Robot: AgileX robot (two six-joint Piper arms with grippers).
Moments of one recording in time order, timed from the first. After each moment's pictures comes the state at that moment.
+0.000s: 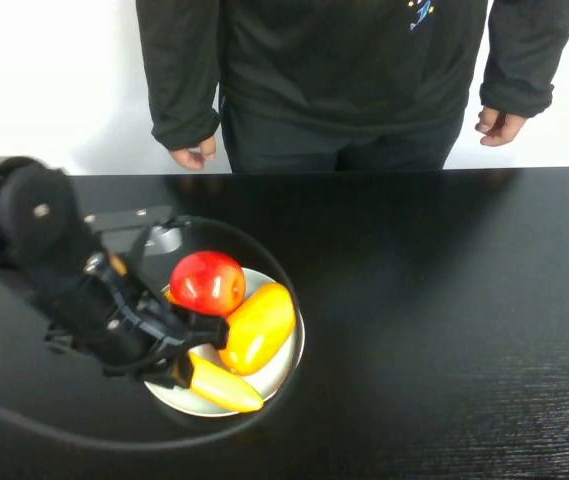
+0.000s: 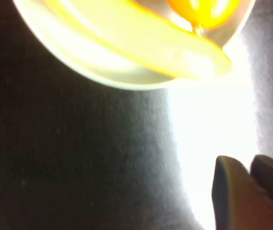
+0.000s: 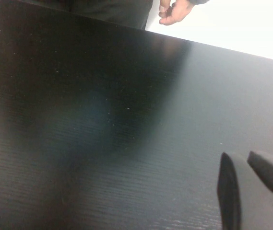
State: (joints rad) right arm 0.09 -0.03 0.03 -0.03 0.33 -0.14; left arm -0.50 1.48 -1.01 -0.27 0.97 -0.10
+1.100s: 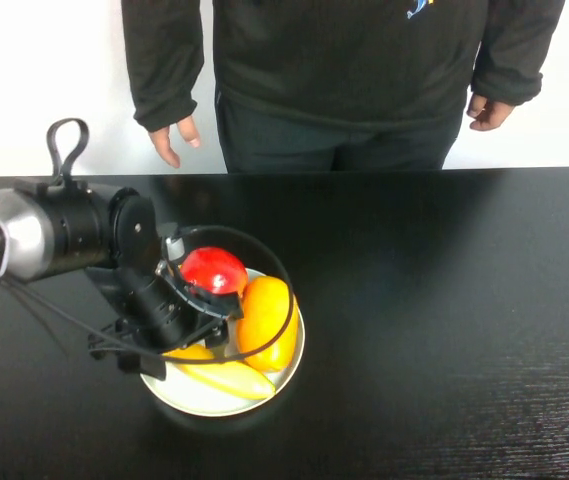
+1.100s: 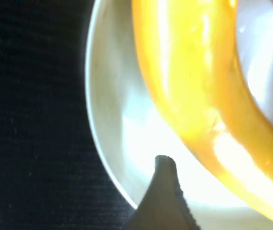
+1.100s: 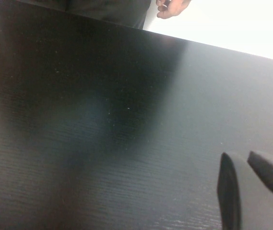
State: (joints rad) right arm 0.09 -0.03 0.03 -0.03 0.33 -0.14; left arm -0.47 1.86 -1.12 -0.17 0.75 -0.43
